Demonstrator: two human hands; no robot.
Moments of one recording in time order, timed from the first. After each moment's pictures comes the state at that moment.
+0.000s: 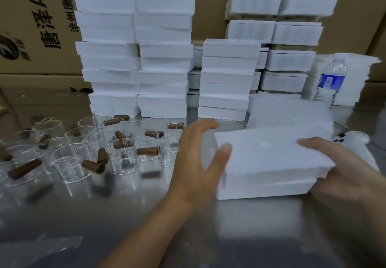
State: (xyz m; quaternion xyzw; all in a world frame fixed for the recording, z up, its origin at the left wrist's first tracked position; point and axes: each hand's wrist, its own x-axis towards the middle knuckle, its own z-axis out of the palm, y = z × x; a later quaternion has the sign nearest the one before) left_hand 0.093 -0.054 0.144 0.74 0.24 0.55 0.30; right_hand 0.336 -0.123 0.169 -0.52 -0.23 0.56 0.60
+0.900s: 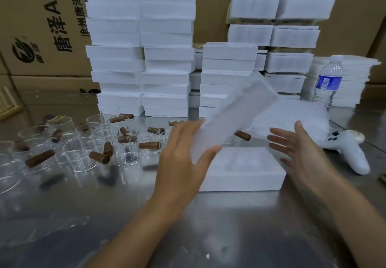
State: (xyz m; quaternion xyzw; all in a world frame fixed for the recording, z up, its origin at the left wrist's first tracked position) left_hand 0.081 -0.071 0.142 0.74 0.32 0.58 0.06; right_hand 0.325 -0.099 0.147 -0.60 -0.38 0.36 0.60
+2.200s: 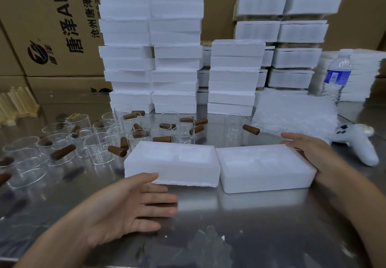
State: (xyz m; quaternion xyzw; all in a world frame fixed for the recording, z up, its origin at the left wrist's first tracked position) left_hand -0.045 -0.091 0.142 0.38 0.45 0.22 0.78; right_hand 0.339 -0.098 0.135 -0.64 -0.34 0.36 0.59
